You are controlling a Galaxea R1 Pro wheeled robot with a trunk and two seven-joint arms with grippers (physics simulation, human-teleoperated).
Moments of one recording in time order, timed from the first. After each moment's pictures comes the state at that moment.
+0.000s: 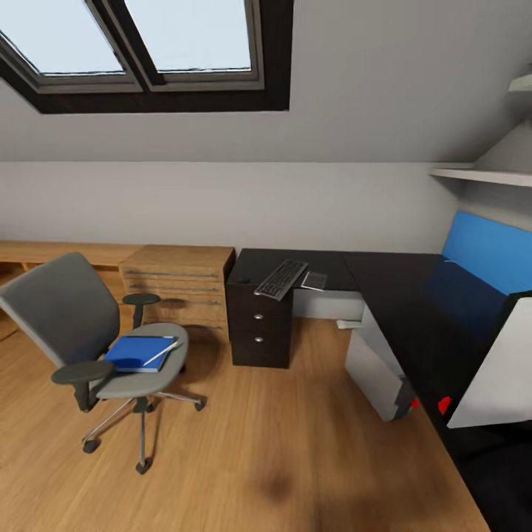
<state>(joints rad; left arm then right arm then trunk) 0.06 0.01 -0.52 -0.90 0.48 -0.01 0.52 -0.02 0.01 0.32 -0.49 -0.45 -0.57 -0.15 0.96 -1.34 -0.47</state>
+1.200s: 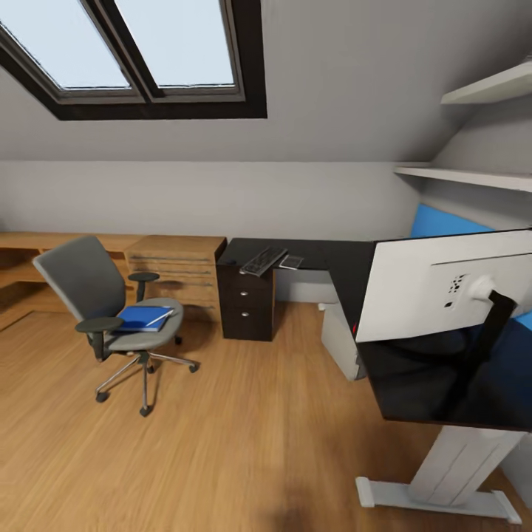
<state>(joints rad) 0.06 0.01 -0.52 -0.87 0.48 -0.01 0.52 -0.02 0.03 0.32 -0.46 -0.44 -0.57 -0.15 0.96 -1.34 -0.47</state>
